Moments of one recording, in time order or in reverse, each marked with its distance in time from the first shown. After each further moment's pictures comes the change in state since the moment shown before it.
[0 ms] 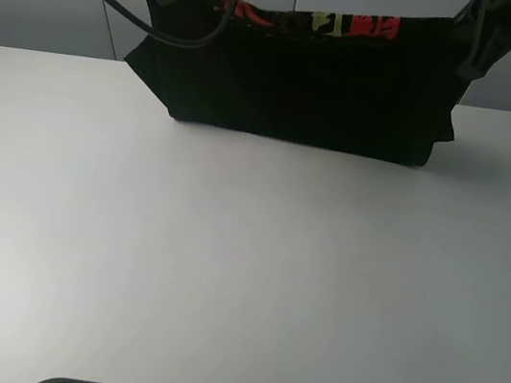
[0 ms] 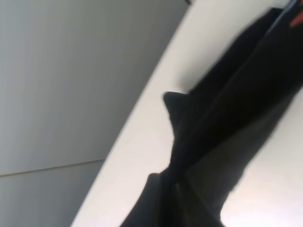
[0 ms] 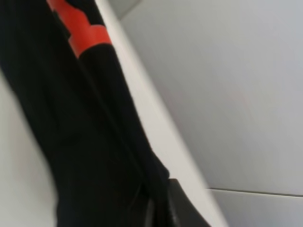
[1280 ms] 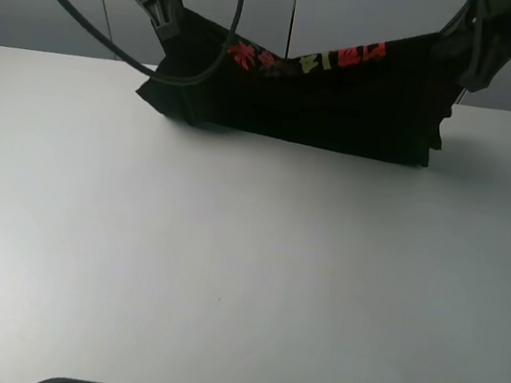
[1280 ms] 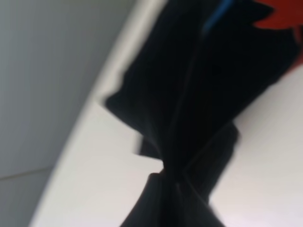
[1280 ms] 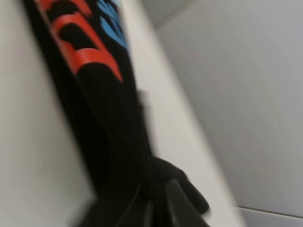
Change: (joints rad) left arm -0.035 -0.034 0.133 -0.068 0.017 0.080; right arm 0.000 -0.019 -0.002 0.137 0.156 -0.196
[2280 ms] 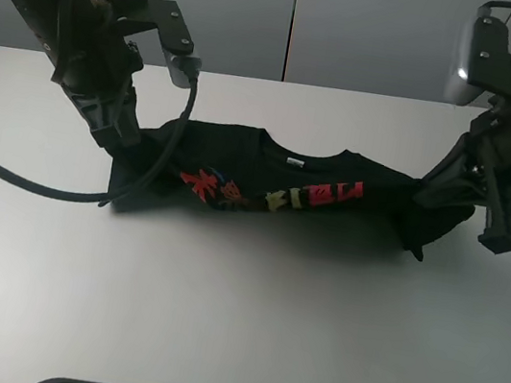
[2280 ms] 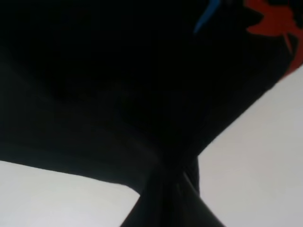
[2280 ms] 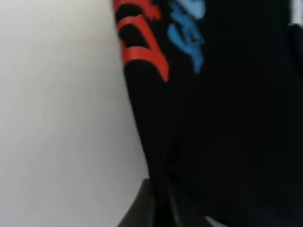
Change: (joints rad) left arm -0.014 -0.178 0.392 -0.241 0.065 -0.001; right arm 0.000 -0.247 0.447 0.201 0.070 -0.057
